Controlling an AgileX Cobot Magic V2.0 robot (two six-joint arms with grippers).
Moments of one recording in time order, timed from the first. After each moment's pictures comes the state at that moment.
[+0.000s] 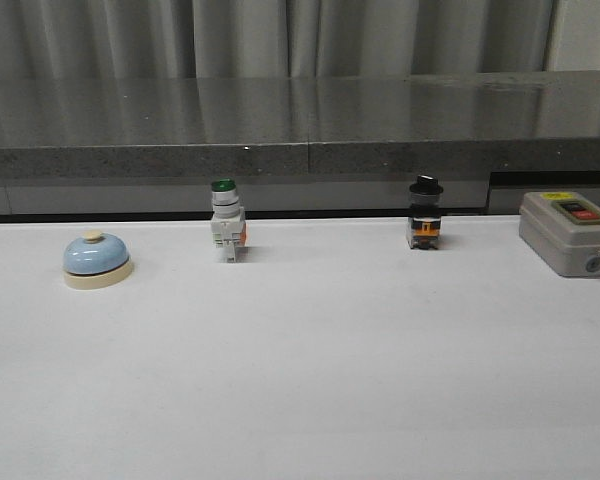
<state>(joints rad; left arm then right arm) 0.04 -0.01 -0.05 -0.05 0.04 0.02 0.00 -0.01 0.03 -0.08 0.09 0.09</state>
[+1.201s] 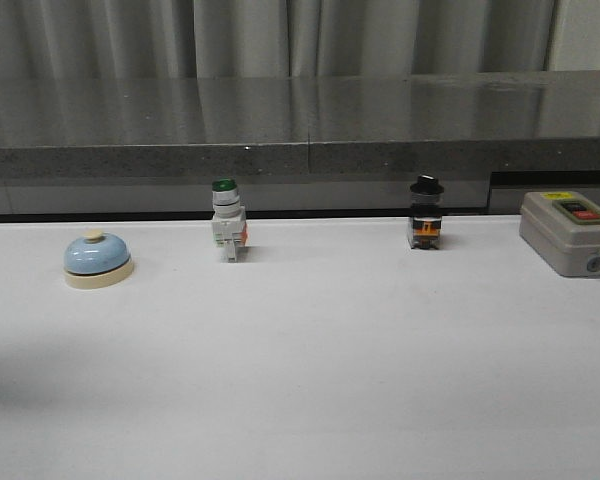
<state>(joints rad) -0.19 1.21 -0.88 -0.05 0.44 0.02 0.00 -0.01 0.03 -0.08 0.09 0.09</state>
